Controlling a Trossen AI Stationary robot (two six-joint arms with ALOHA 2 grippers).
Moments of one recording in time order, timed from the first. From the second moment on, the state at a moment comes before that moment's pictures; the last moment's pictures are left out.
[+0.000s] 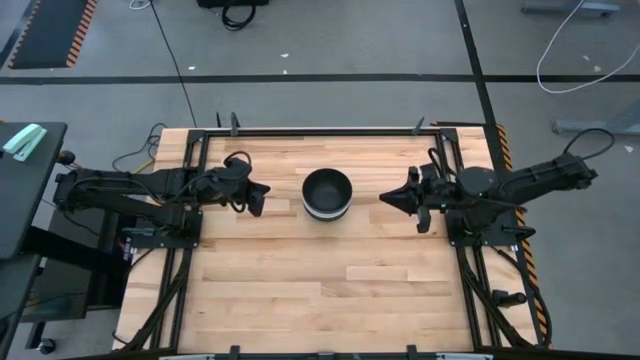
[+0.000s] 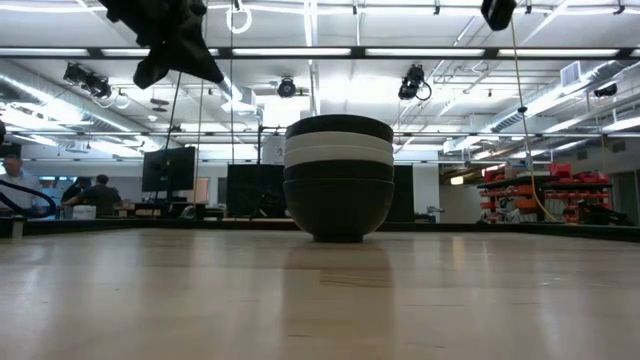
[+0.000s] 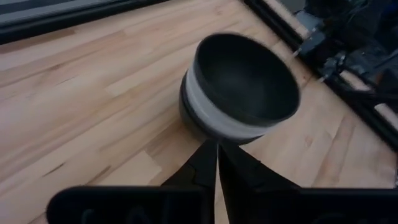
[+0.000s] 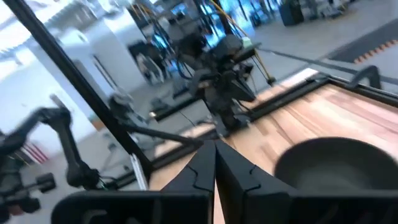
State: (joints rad) left arm 0.01 0.95 0.81 -0.49 -0.35 -0.76; right arm 0.25 0.78 0.72 -0.01 0.29 0.51
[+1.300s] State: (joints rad) left arm -0.29 1.07 0.81 -0.24 -0.60 -0.60; right arm 0.38 0.76 0.45 0.39 0.30 0.50
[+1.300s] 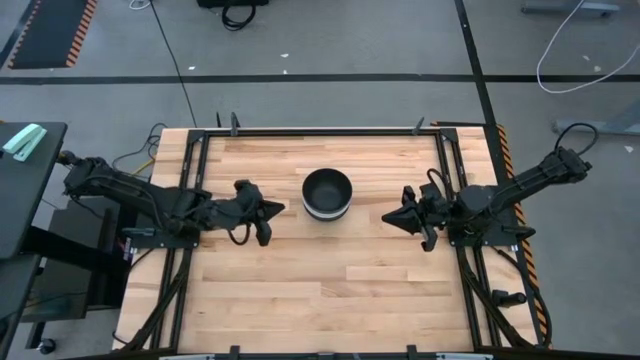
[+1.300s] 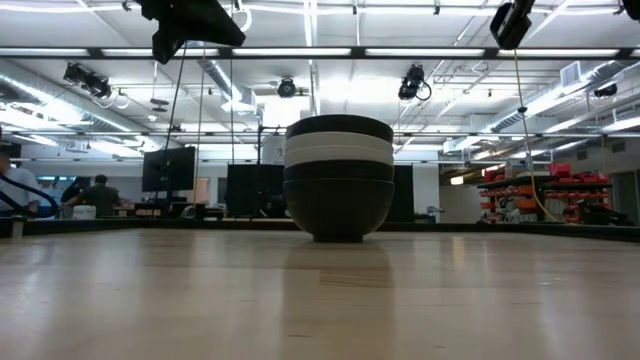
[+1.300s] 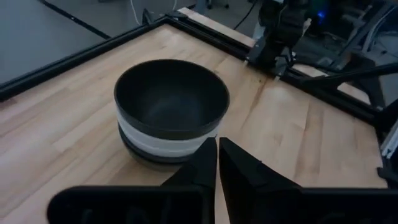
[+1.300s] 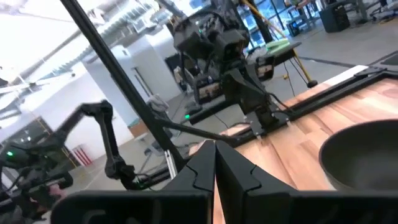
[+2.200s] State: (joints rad) left arm -0.10 0.84 0.81 0.07 -0.07 -0.14; right arm 0.37 0.54 0.44 0.44 0.12 0.52
